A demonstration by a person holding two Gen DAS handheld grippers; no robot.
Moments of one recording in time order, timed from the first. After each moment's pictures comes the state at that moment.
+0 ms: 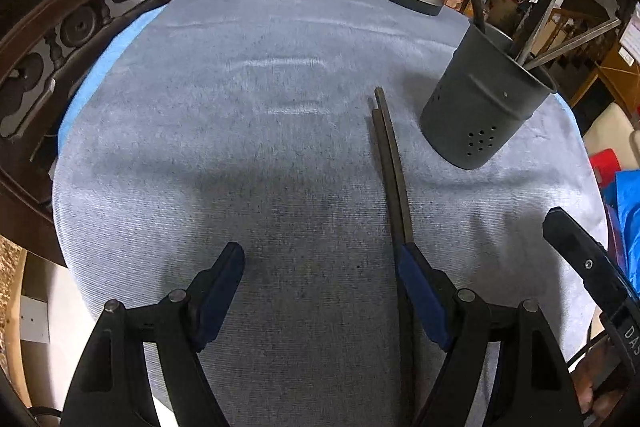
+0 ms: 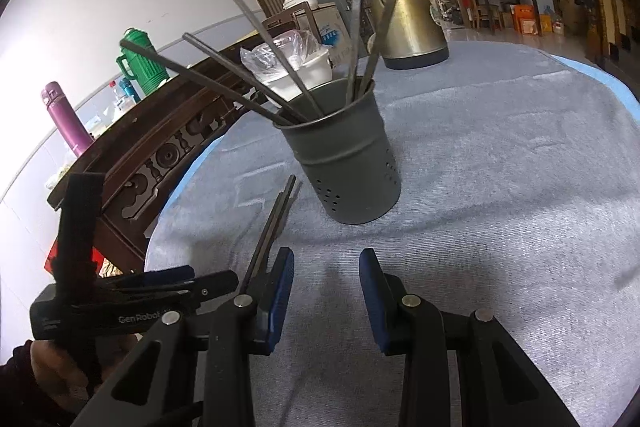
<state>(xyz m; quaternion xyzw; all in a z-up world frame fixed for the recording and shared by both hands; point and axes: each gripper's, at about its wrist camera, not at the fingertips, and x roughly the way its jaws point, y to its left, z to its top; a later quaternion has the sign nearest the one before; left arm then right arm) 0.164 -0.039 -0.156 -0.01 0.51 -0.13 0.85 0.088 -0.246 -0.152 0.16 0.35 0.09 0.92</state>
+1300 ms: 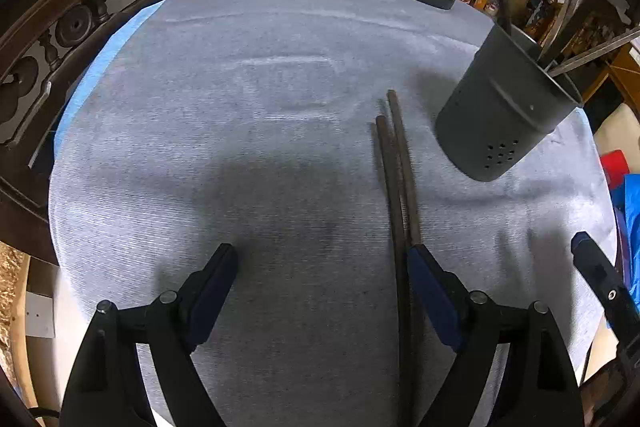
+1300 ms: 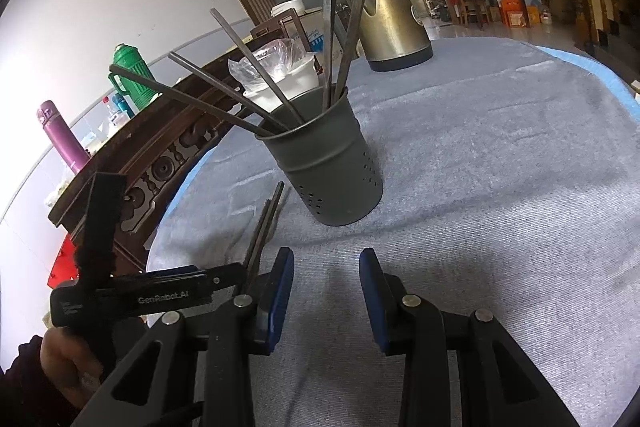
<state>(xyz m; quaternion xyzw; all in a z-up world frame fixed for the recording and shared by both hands) 0.199 -0.050 -0.163 0.00 0.53 -0.11 0.84 0.080 -0.257 -0.151 0.18 0.35 0.08 0.91</state>
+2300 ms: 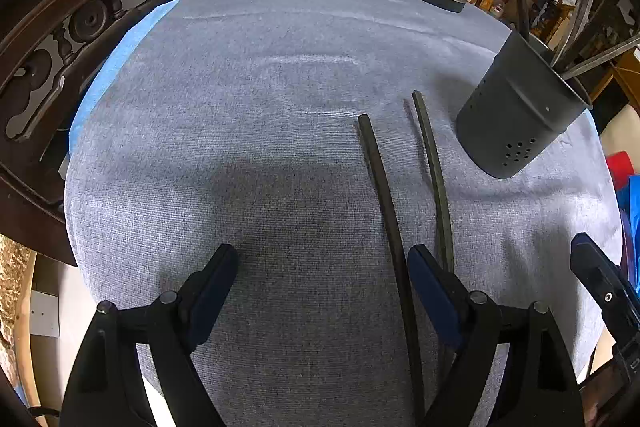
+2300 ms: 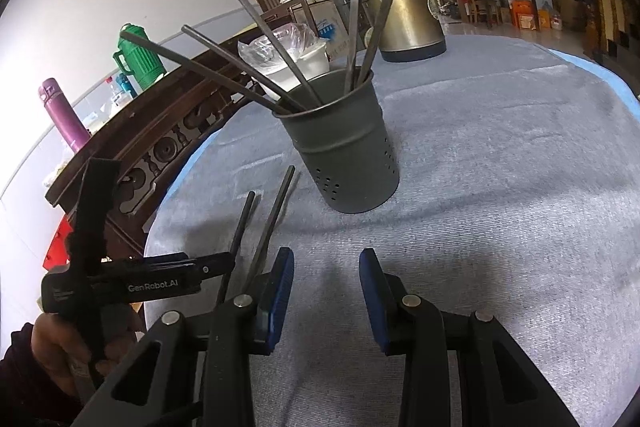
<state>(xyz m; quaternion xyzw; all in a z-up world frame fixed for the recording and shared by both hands) 0.191 -0.019 -0.169 0.00 0.52 -0.10 0.85 0.085 -0.238 -0.154 0.15 0.37 0.09 0.91</state>
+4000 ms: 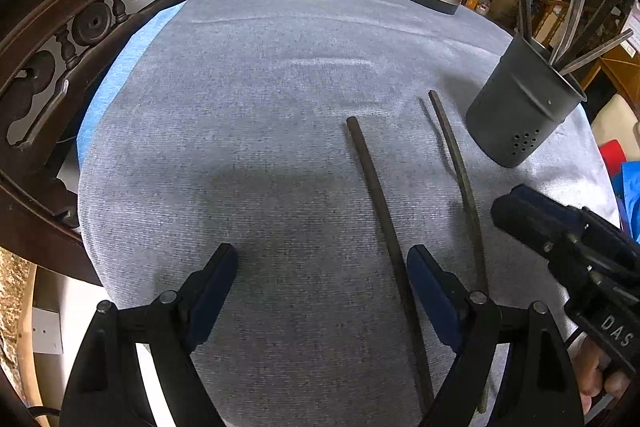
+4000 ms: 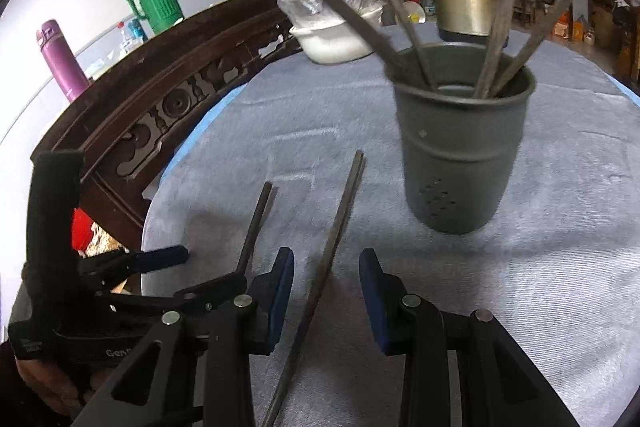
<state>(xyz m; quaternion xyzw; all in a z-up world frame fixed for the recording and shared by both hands) 0.183 0.027 -0.166 0.01 0.51 -0.13 0.85 0.141 -0.166 -0.165 0.09 0.43 0.14 0.89</state>
